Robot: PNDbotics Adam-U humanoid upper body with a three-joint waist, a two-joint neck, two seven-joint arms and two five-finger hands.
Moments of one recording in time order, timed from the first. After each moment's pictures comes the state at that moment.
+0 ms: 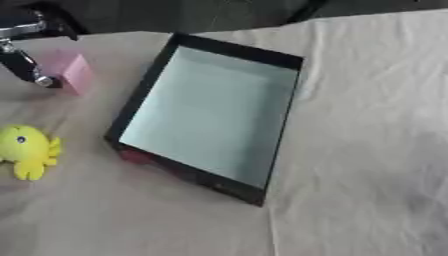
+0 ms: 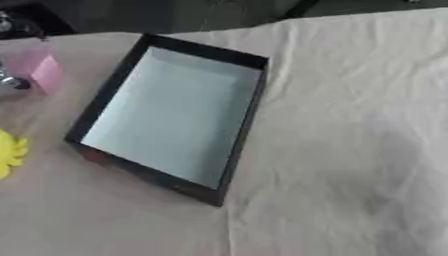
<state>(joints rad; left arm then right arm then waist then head) -1.13 0.82 0.12 -0.73 -1.03 -0.58 -0.54 -0.30 -0.46 -0.01 -1.89 -0.35 0.05 -0.30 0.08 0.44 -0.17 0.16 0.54</state>
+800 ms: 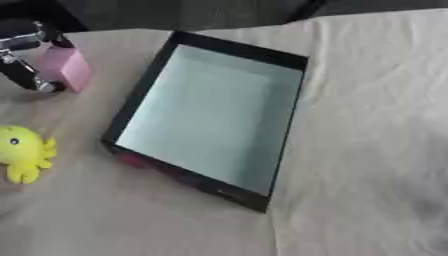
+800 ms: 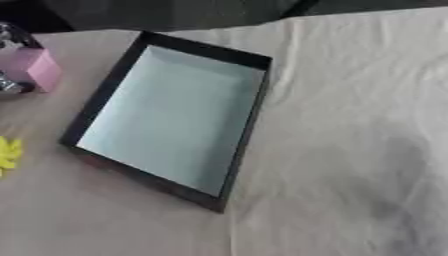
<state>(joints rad) -1.13 0.82 0.14 -0.71 -0.98 -0.58 -0.54 -0.31 -0.44 -0.01 -1.89 -0.34 0.05 -0.30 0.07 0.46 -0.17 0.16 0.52</state>
